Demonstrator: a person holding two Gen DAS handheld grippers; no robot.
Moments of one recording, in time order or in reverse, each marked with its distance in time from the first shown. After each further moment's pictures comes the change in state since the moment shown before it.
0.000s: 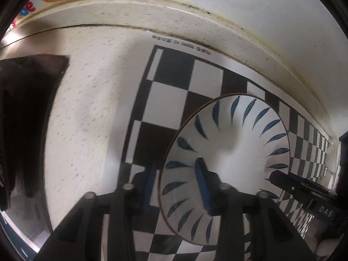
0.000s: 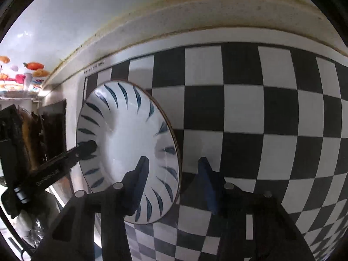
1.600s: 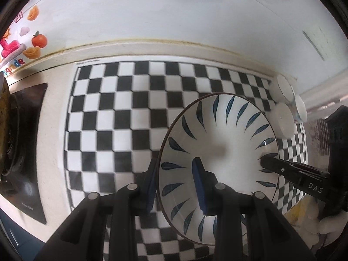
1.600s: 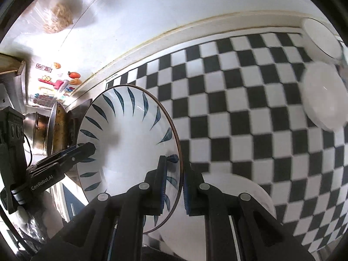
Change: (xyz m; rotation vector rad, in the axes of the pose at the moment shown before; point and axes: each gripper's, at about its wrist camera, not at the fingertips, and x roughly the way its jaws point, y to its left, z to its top) left arm -0.106 -0.163 -0.156 0.302 -0.122 -0.060; right arm -0.195 -0.124 -0.204 0.045 -0.219 0.049
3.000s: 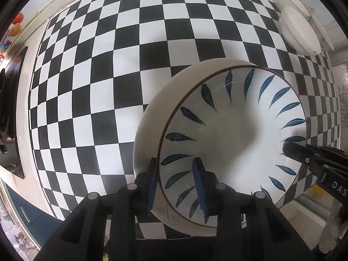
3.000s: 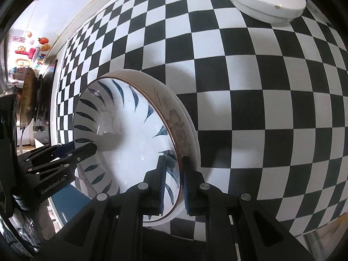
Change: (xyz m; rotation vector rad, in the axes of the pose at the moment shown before) left arm 0.117 -0.108 -0.091 0.044 0.279 0.185; right arm 0.032 -0.115 -0.097 0.007 0.202 -0.114
